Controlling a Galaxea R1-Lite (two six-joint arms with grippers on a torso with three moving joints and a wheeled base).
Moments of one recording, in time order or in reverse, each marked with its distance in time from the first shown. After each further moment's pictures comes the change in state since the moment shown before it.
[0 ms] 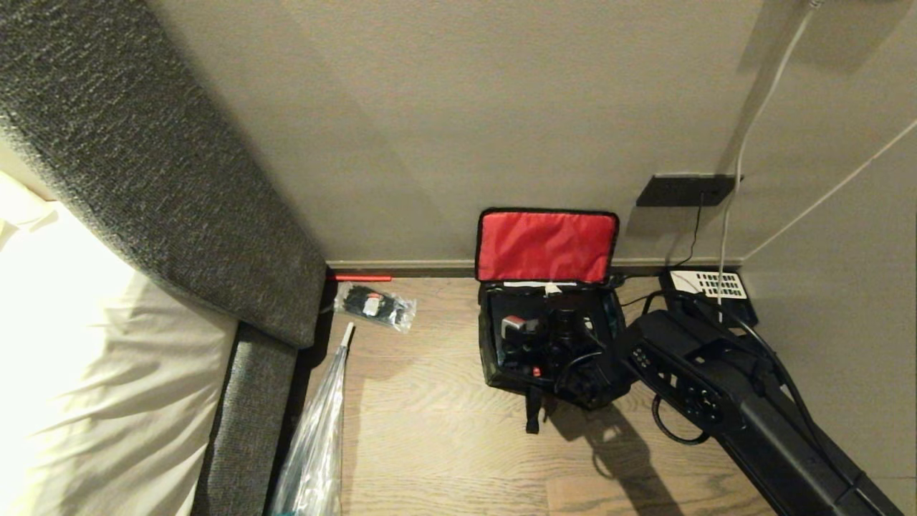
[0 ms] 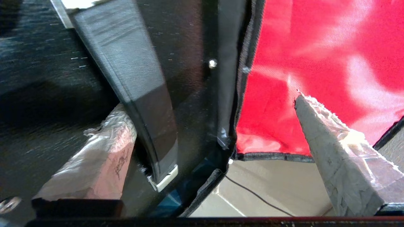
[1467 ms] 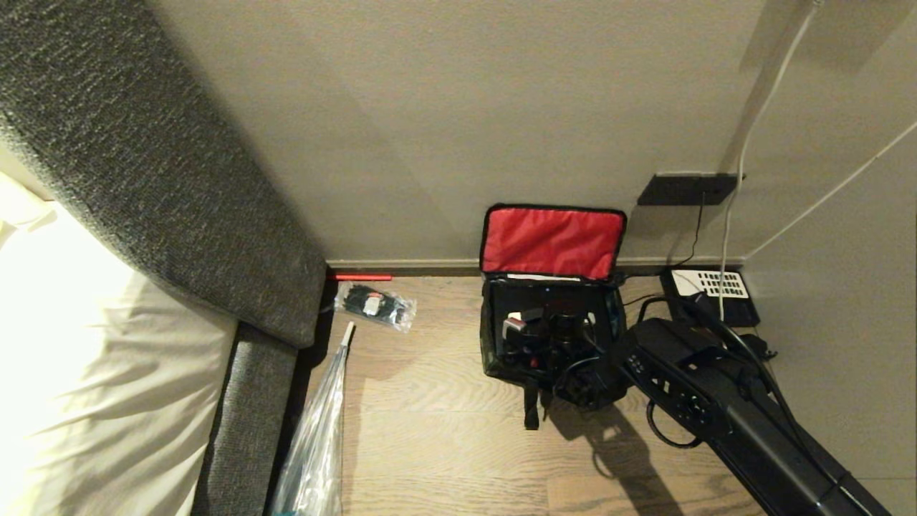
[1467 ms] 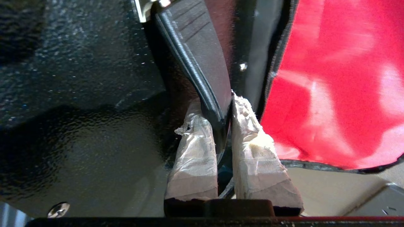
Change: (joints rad) left arm 0.000 0.000 0.000 0.000 0.000 0.000; right arm -0.001 0.048 -0.068 -0.030 -0.007 0.015
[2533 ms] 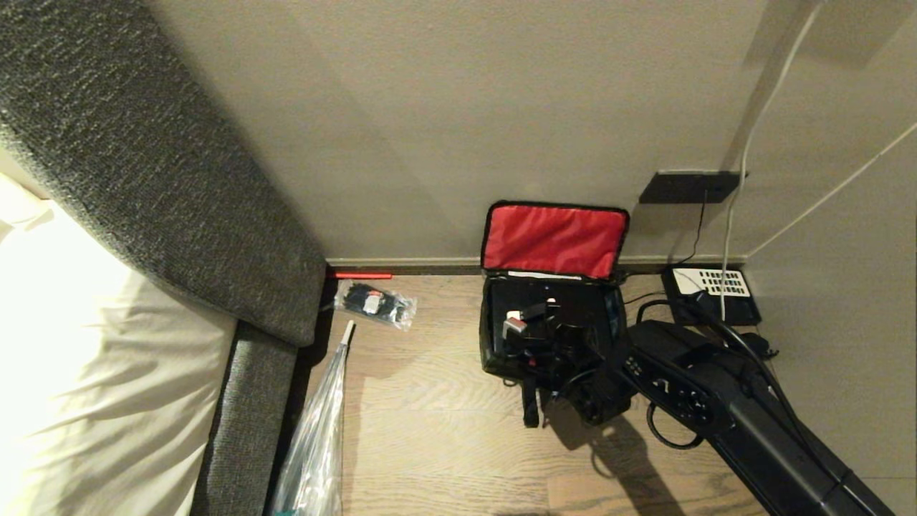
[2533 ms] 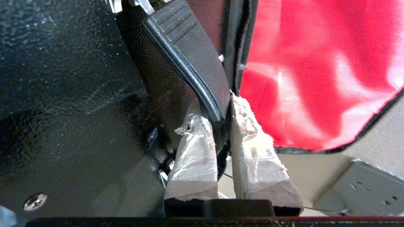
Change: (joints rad) left arm 0.000 0.000 0.000 0.000 0.000 0.000; right arm 0.030 -0.044 0.146 -0.249 -0.011 -0.064
